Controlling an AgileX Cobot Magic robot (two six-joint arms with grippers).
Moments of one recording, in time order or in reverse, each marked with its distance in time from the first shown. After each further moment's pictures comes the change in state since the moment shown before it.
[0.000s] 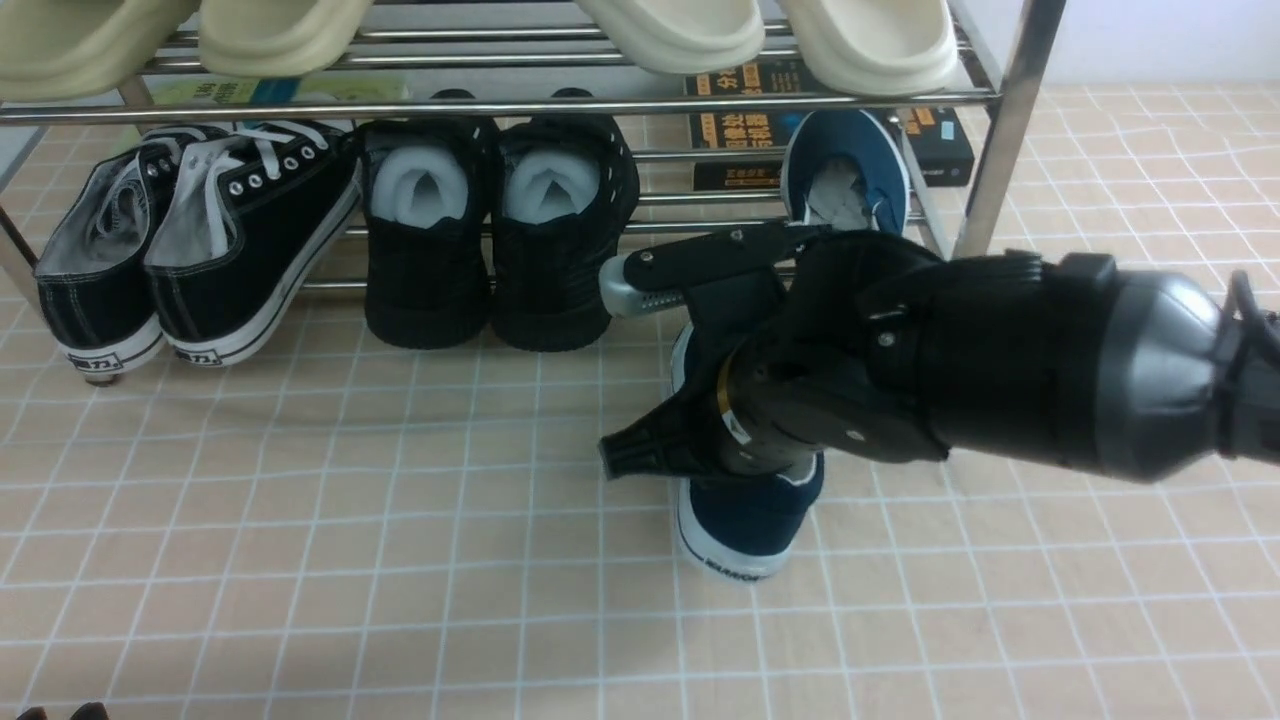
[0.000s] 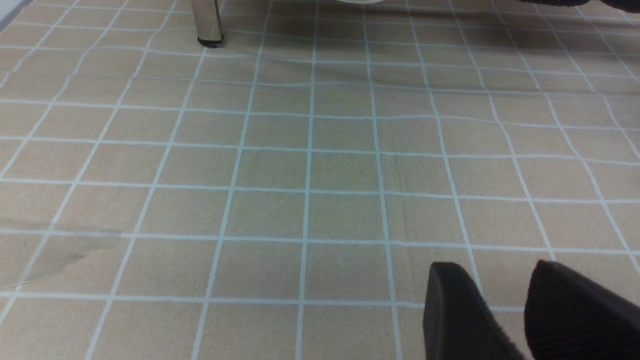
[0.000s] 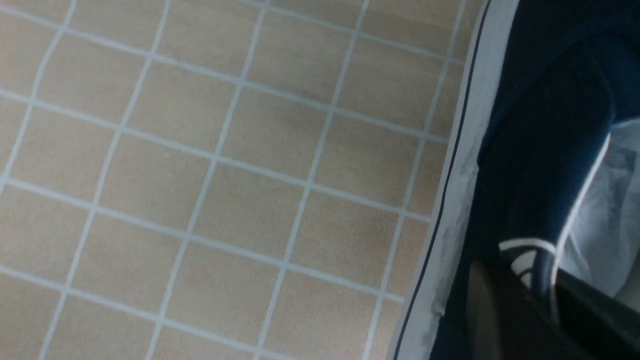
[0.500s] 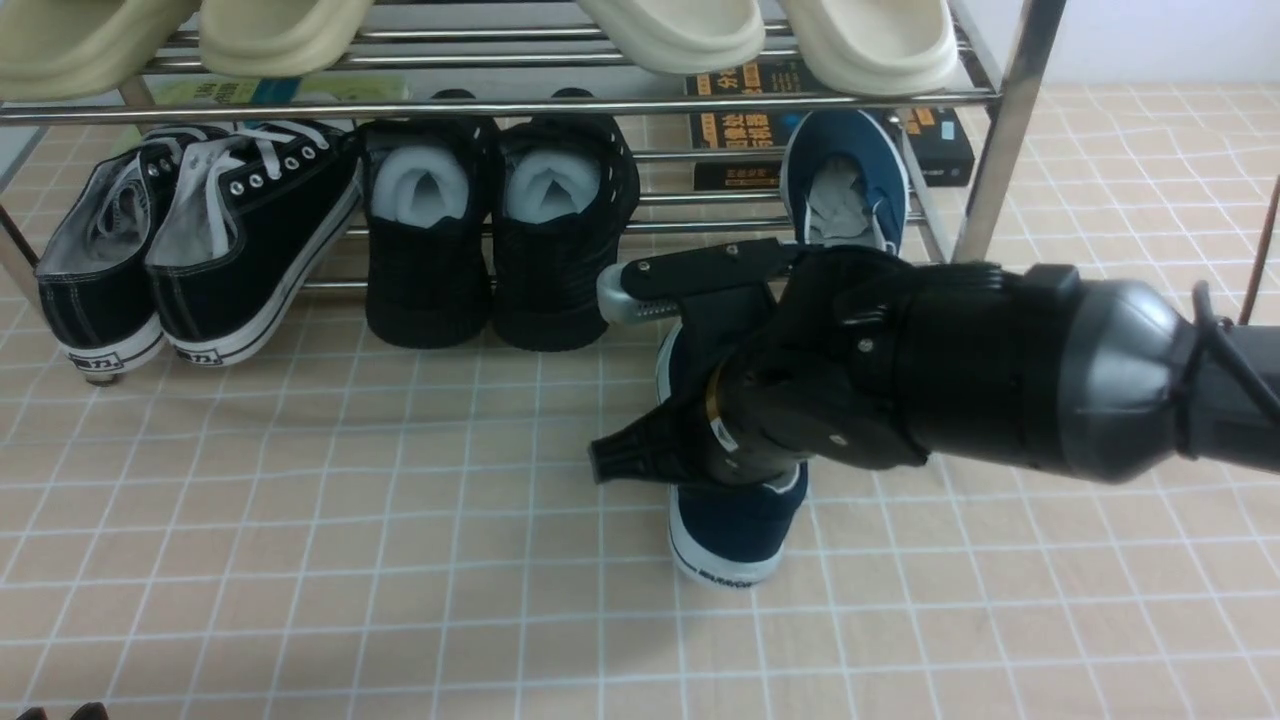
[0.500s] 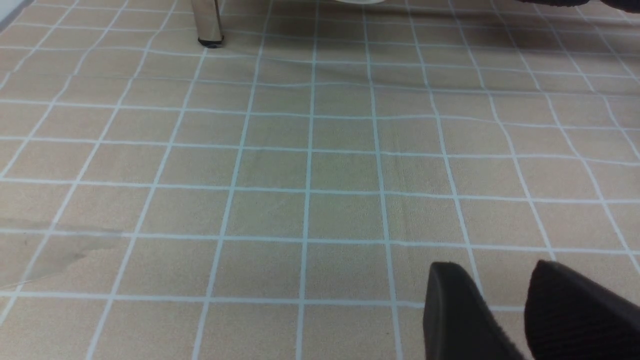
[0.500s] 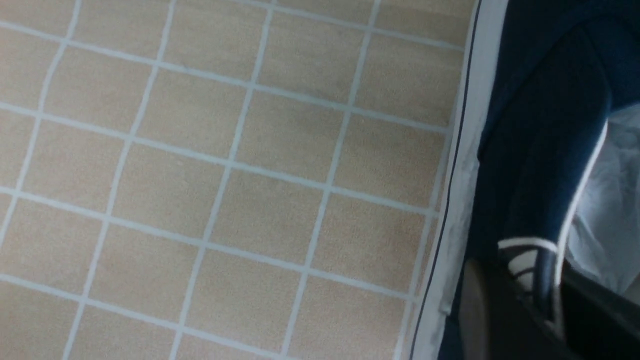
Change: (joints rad) right arm -0.007 0.032 -0.001 0.074 -0.027 -0.013; left arm 0.000 0.000 0.000 0.000 0.000 0.000
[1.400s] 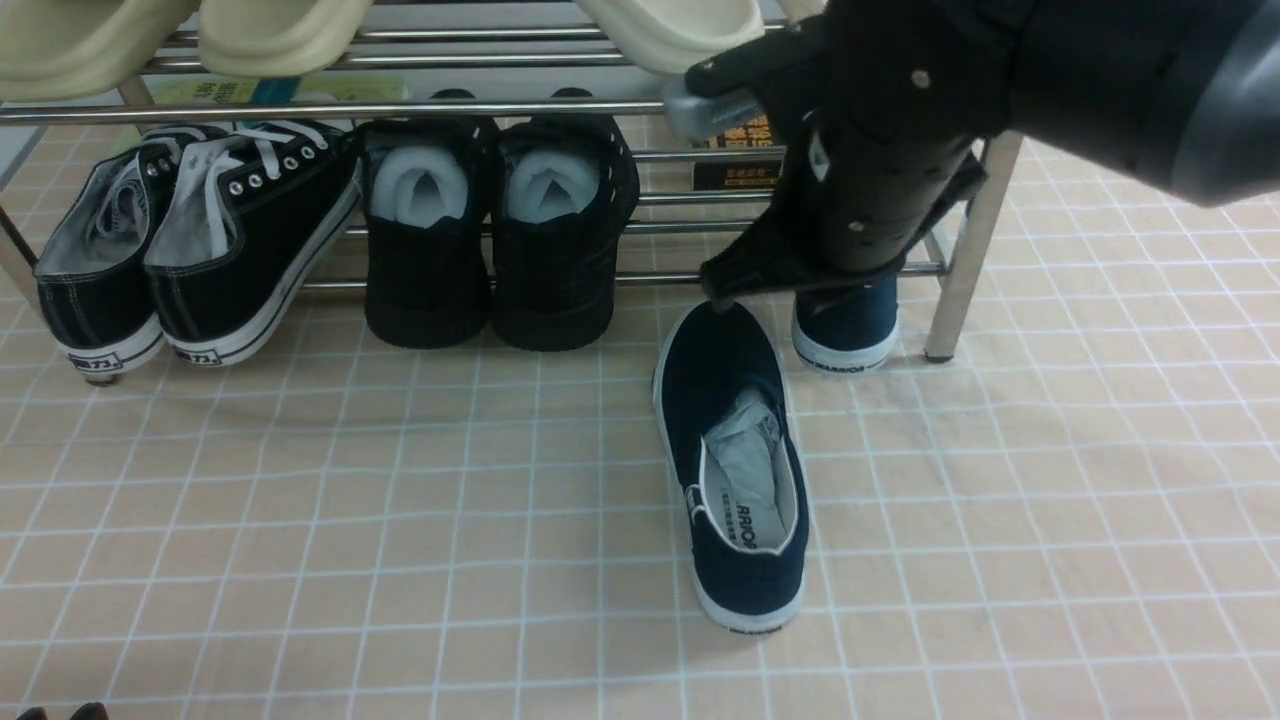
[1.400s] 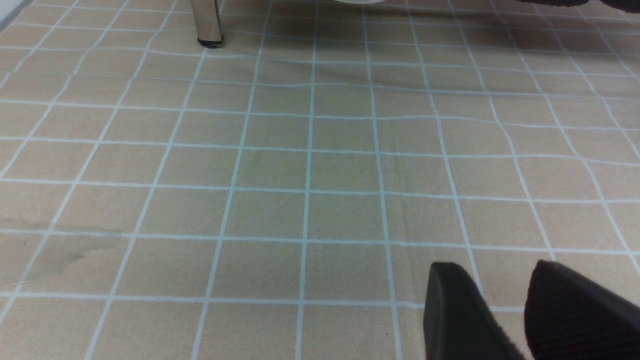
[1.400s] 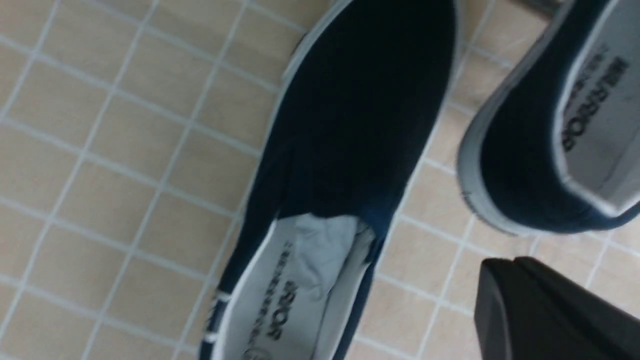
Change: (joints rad) right arm -0.180 0.007 -0.411 0.101 0.478 -0.519; left arm 0.000 0.000 0.000 0.000 0.000 0.000
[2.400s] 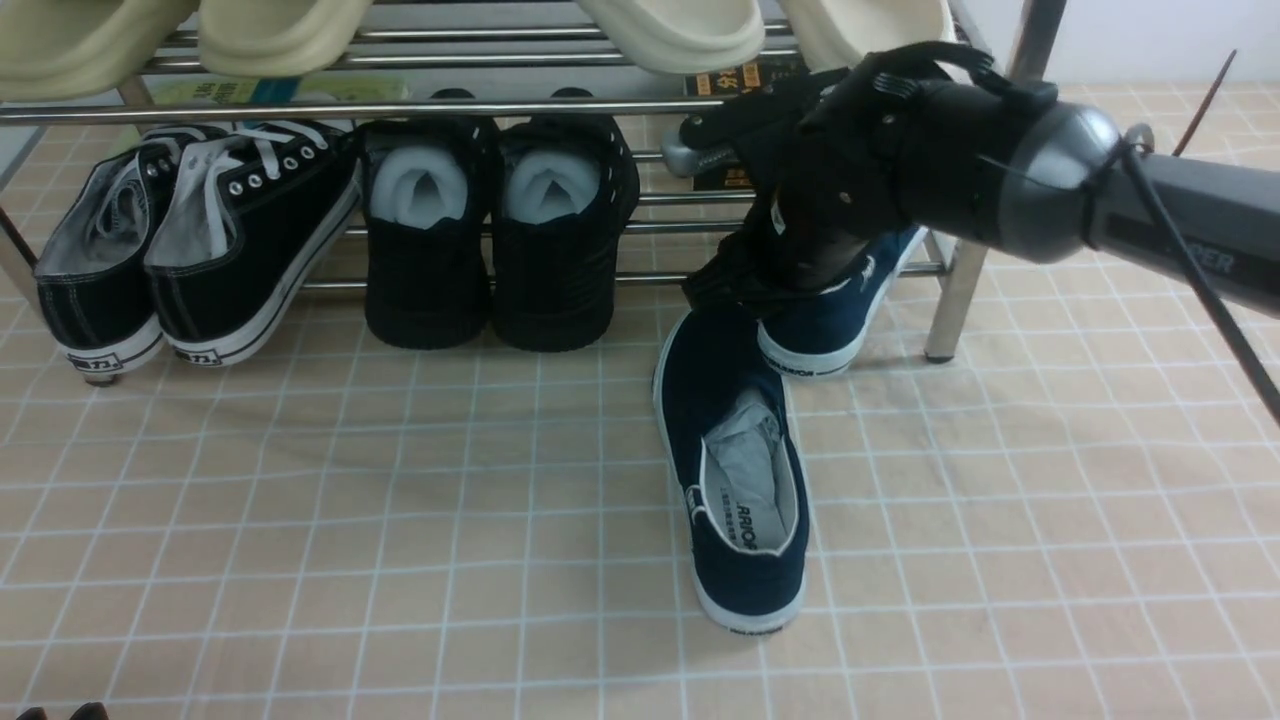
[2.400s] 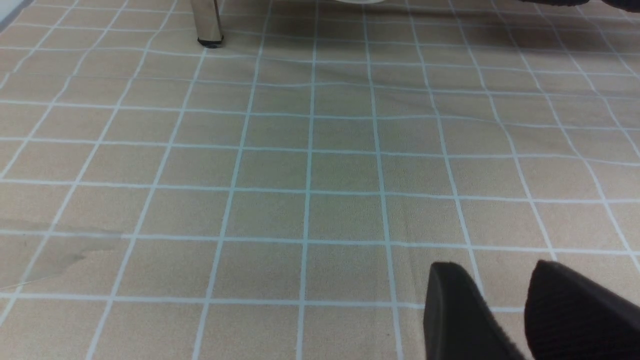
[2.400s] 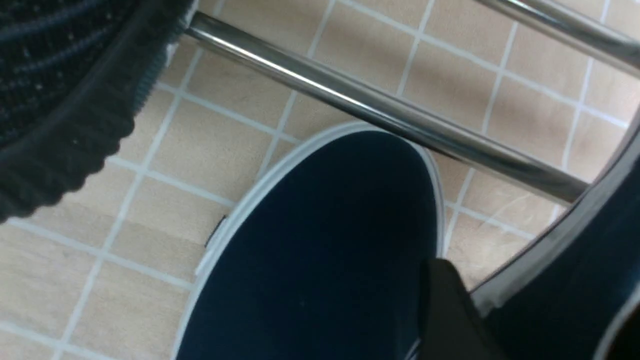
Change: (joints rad) right arm -0.090 0.224 -0.003 -0.103 -0.352 0.056; left arm 0.000 0.000 0.000 0.002 0.000 0.000
